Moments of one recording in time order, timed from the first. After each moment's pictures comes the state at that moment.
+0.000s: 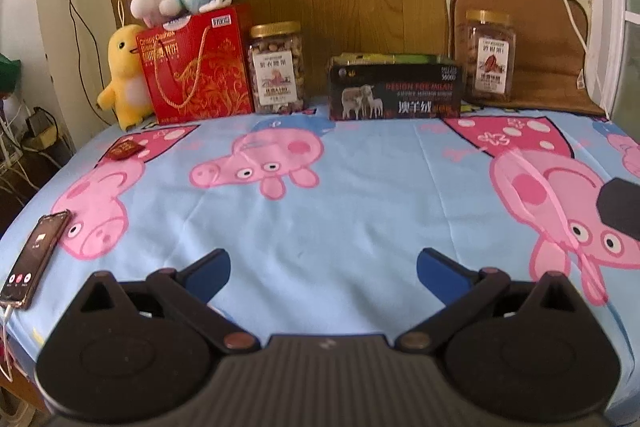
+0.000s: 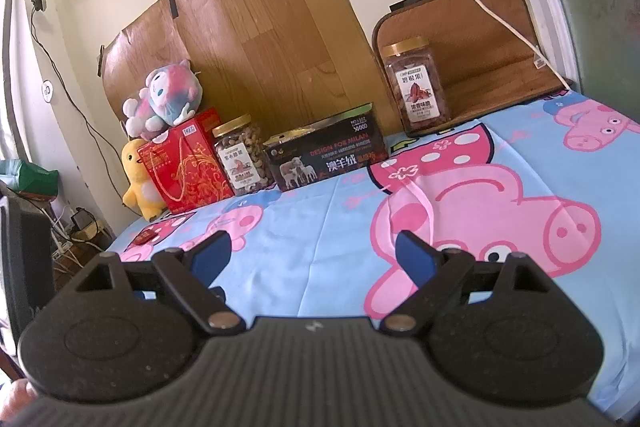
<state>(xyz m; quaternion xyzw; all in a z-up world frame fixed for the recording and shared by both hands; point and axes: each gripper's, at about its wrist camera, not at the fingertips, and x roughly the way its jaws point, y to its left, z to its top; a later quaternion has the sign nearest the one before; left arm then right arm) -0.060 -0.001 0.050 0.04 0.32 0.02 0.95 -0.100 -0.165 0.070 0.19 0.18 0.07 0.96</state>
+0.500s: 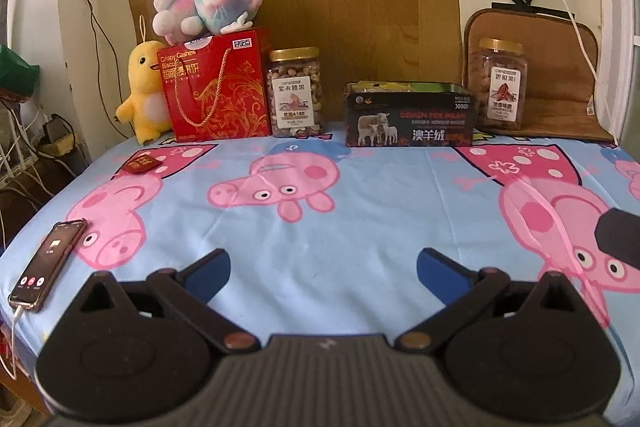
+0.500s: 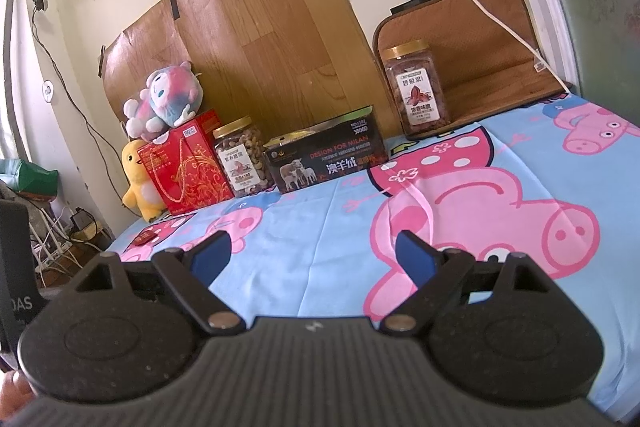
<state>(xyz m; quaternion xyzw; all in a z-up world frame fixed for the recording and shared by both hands) -0.065 0.003 0.058 0.04 0.28 0.04 0.96 -0.101 -0.165 0.071 0.19 0.17 0.07 0.96</state>
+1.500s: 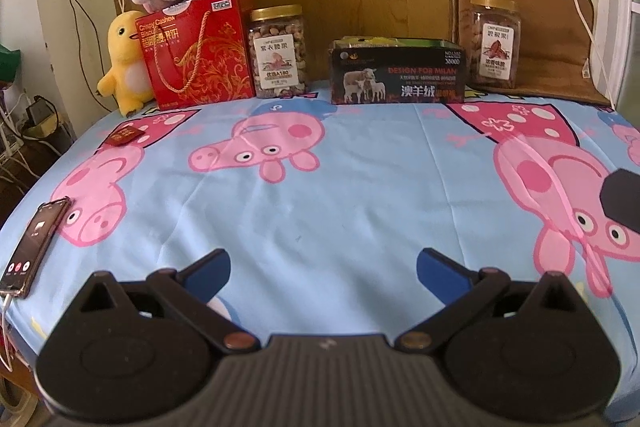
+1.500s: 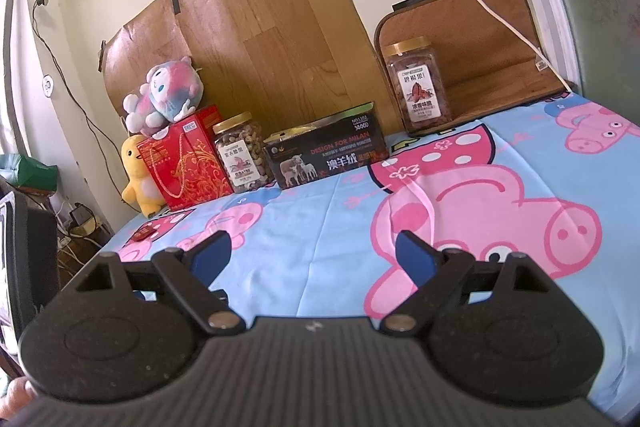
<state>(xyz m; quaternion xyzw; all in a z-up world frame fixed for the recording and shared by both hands) -0.056 -0.003 0.042 0.05 0.34 0.03 0.94 -0.097 -0.166 0.071 0.18 0.18 0.08 0.96</state>
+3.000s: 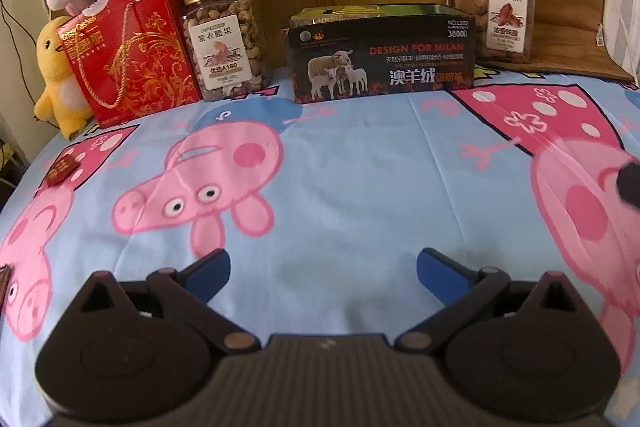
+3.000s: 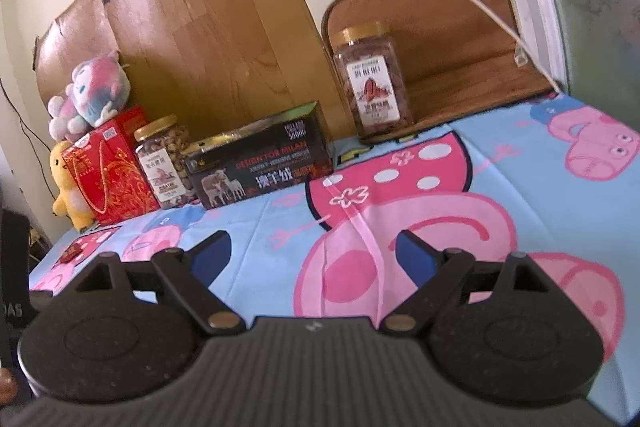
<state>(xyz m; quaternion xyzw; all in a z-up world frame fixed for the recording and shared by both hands) 0.068 -0.023 0.016 0.08 0.39 0.00 0.92 0.001 -0.201 0.049 0.17 0.21 0.02 0.96</state>
